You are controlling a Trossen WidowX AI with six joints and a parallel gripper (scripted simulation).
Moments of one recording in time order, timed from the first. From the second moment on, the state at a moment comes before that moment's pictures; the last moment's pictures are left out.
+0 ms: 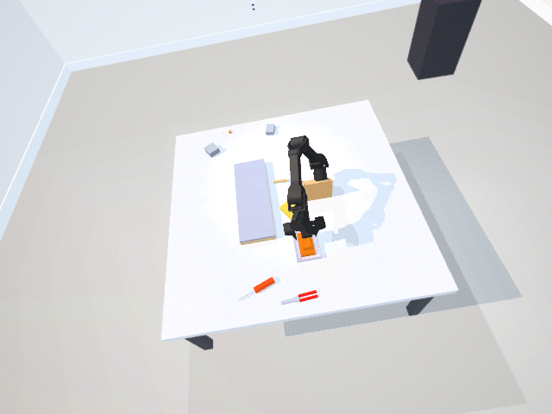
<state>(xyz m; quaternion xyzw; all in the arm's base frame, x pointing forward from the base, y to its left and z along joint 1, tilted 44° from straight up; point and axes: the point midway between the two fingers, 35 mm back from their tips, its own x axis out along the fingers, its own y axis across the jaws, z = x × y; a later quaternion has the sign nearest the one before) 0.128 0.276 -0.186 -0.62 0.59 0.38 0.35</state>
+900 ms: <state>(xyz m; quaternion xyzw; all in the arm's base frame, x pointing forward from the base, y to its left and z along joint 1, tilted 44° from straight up) 0.273 0.014 0.042 -0.32 0.68 -0.14 0.64</state>
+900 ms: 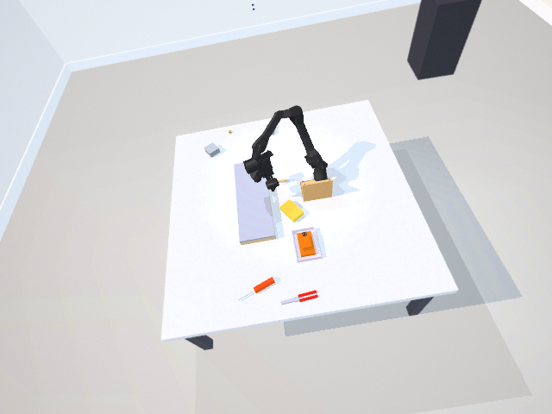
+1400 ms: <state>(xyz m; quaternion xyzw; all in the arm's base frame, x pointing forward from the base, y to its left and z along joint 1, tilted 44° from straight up) 0.241 -0.058 0.077 -0.25 0.66 -0.28 0.65</state>
